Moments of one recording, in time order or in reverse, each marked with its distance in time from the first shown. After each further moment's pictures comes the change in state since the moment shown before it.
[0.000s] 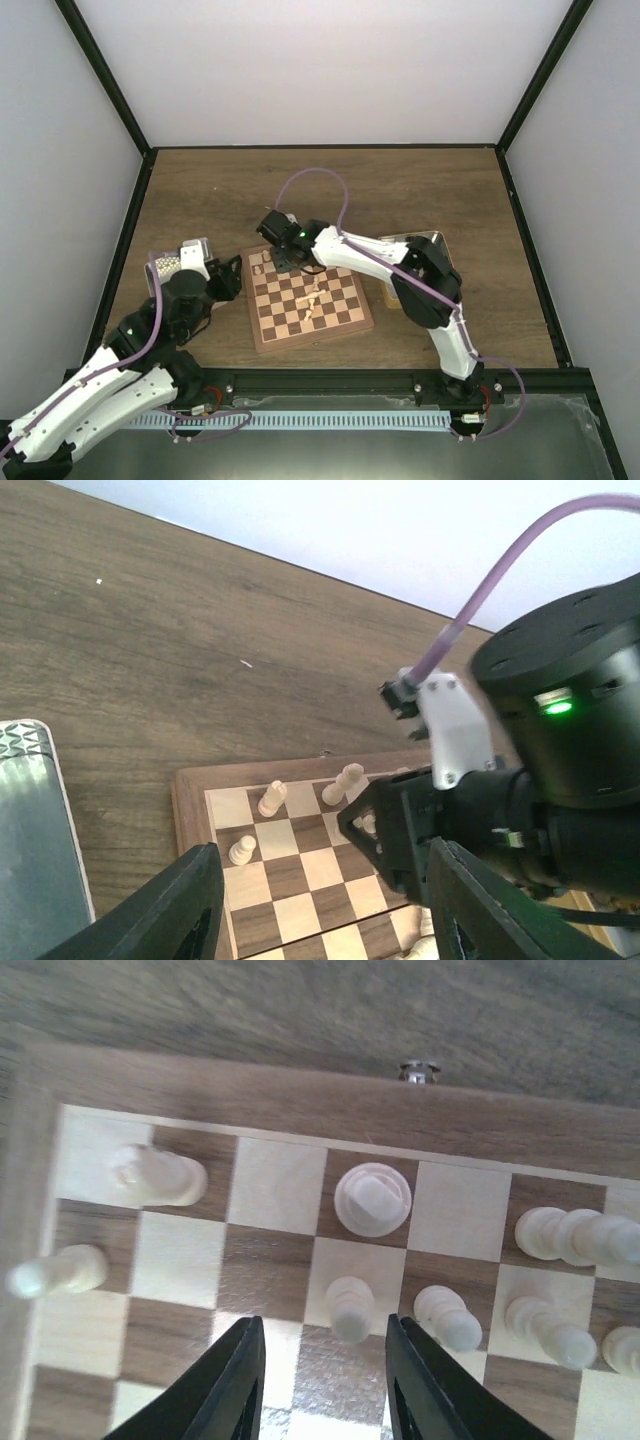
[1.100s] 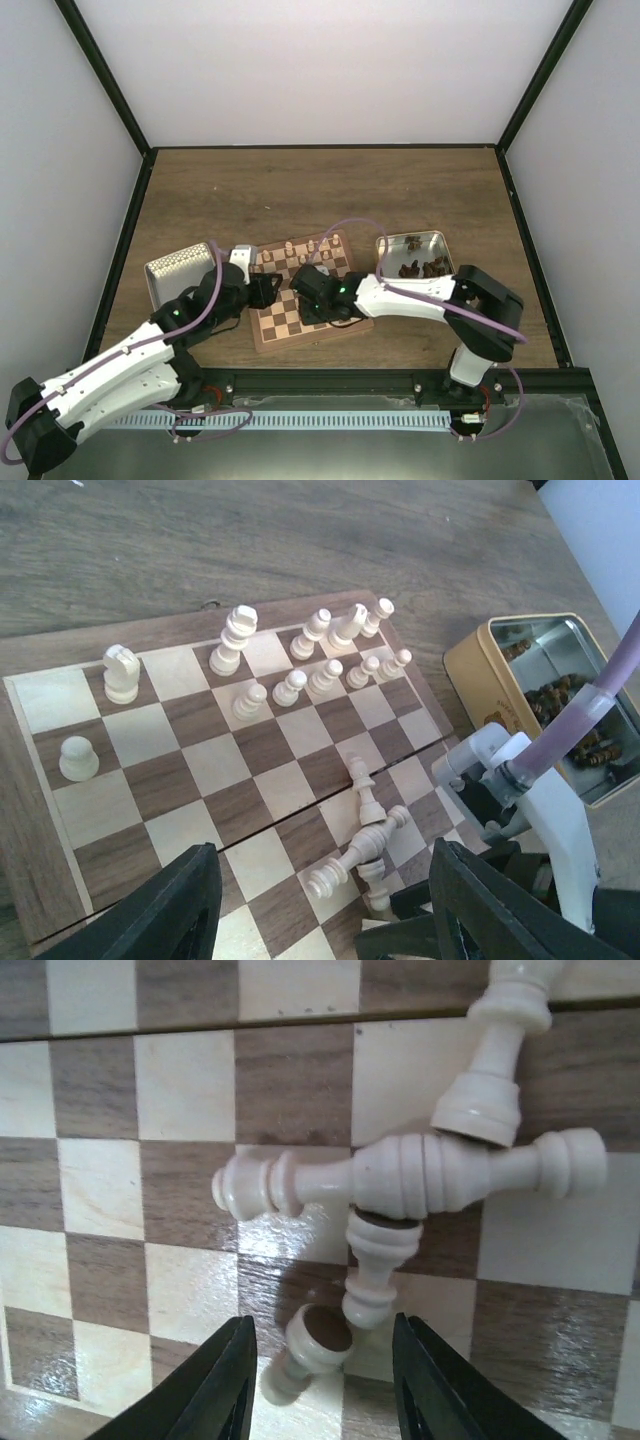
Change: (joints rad) left arm 0.000 0.266 -0.131 0.259 0.342 0.007; right arm 0.135 -0.429 -0.660 0.270 -0.170 0.323
